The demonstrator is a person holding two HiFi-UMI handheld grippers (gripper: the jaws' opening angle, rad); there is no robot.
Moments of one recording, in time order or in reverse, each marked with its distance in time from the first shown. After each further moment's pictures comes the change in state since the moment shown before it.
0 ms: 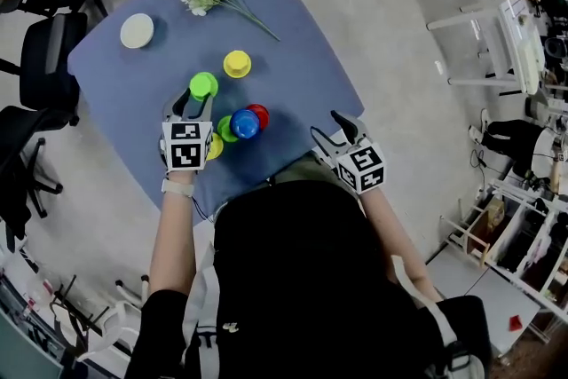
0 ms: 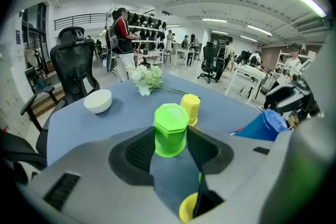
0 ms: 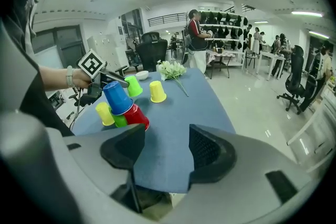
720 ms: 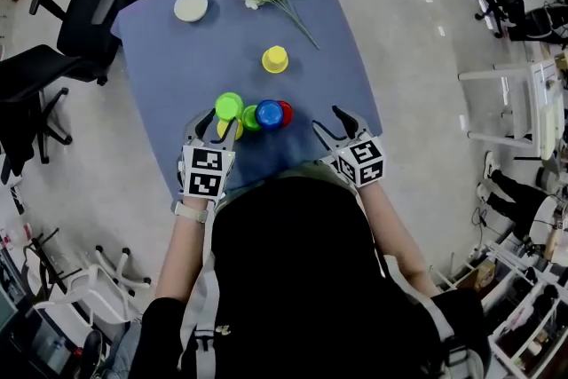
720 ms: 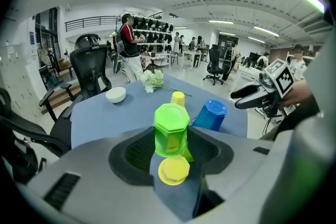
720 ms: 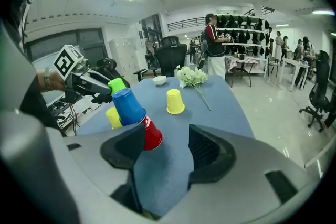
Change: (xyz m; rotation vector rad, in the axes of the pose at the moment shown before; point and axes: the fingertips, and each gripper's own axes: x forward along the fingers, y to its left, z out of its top) left arm -0.102 -0.043 -0.032 -0.052 -0.019 0.081; right arm 0.036 0.034 0.036 -0.123 -0.057 0.185
